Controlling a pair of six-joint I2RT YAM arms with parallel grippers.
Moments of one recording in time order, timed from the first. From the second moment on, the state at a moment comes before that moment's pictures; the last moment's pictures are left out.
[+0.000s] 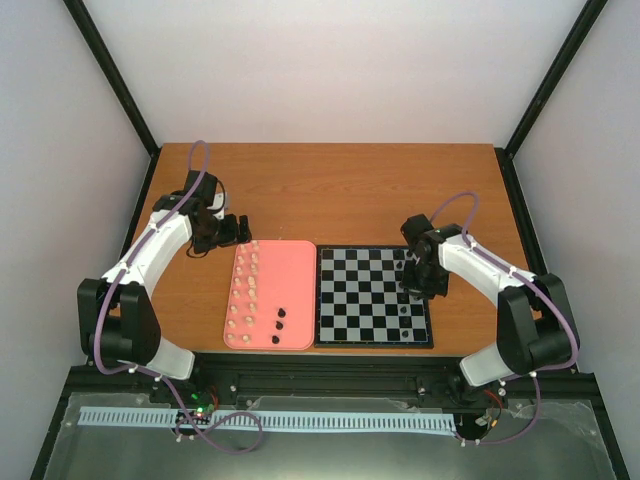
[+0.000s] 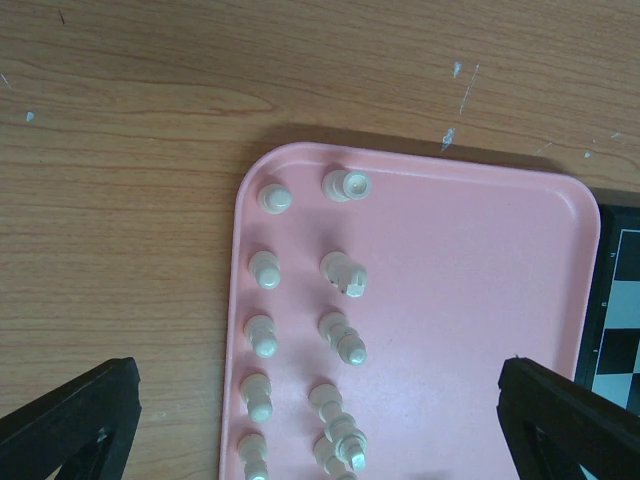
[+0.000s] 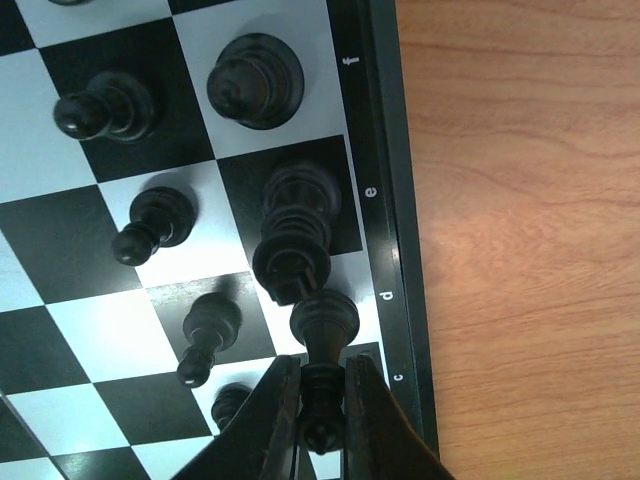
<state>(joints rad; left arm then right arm) -0.13 1.48 1.17 -0.90 0.17 -0.30 0.36 1.47 0.92 -1.01 0.00 0.58</state>
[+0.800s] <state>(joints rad) -0.13 1.48 1.17 -0.90 0.17 -0.30 0.36 1.46 0.95 -1.05 -0.01 0.55</state>
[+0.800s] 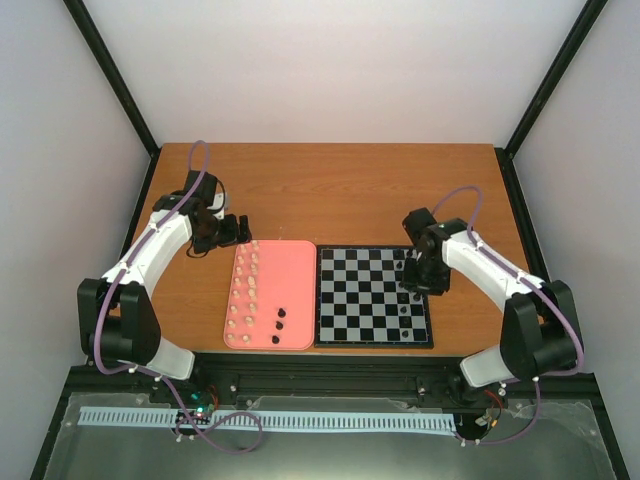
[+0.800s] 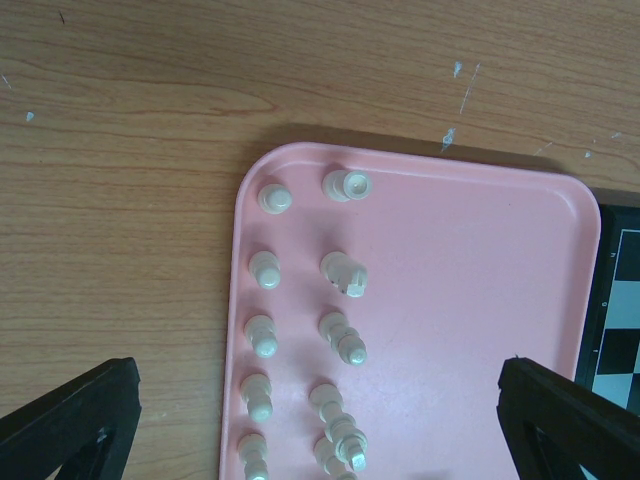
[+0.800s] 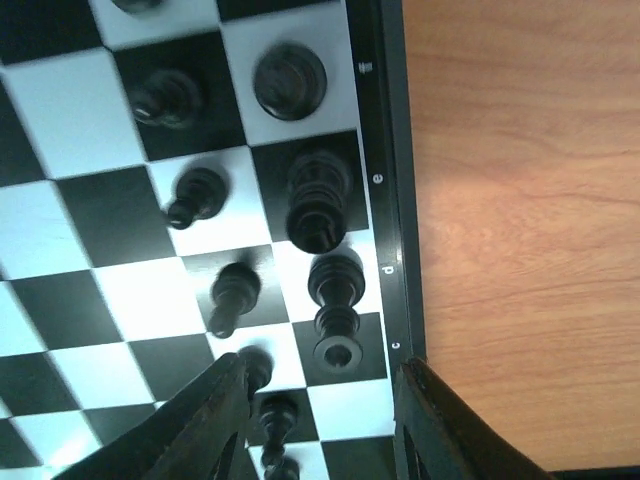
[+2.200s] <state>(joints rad) -0.13 1.45 1.15 -0.90 0.16 -0.30 1.10 2.23 1.91 -1.15 -0.27 0.27</state>
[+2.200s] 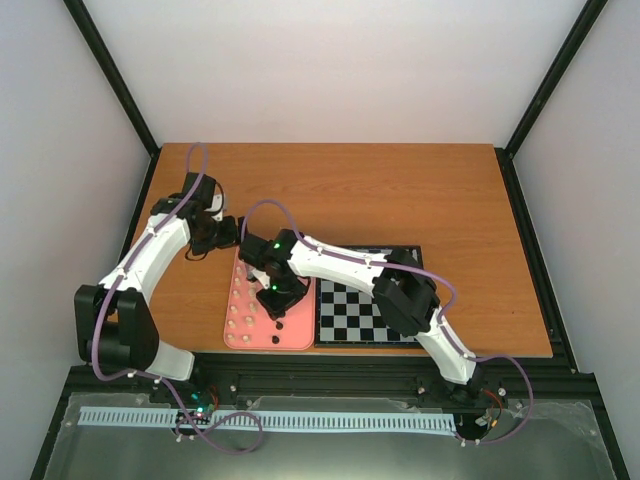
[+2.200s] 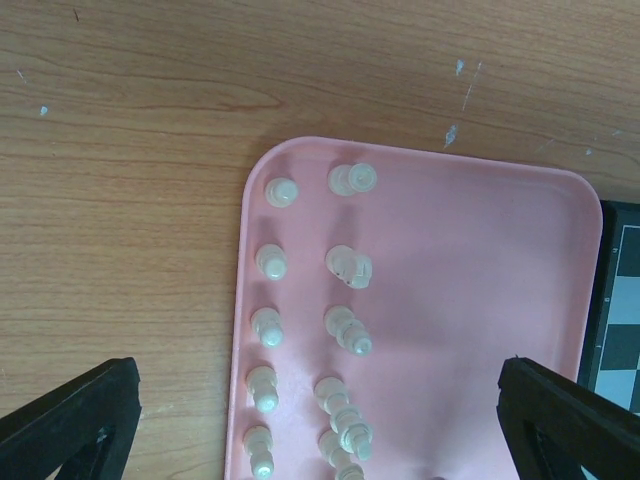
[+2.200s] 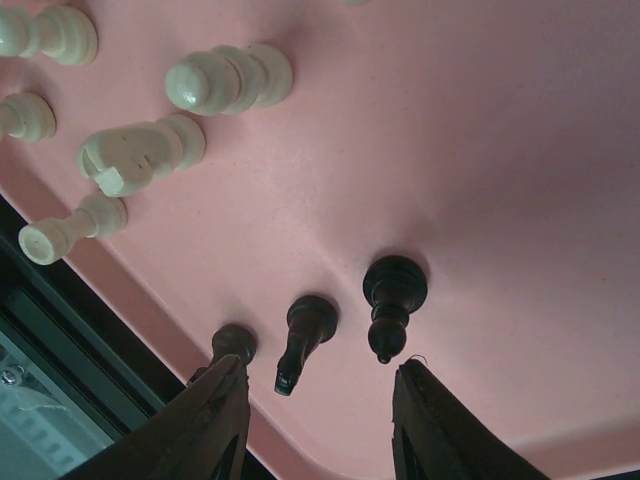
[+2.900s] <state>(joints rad) -0.13 1.42 1.14 -0.88 0.13 -0.31 1.10 2.29 1.95 -1.17 -0.17 0.25</state>
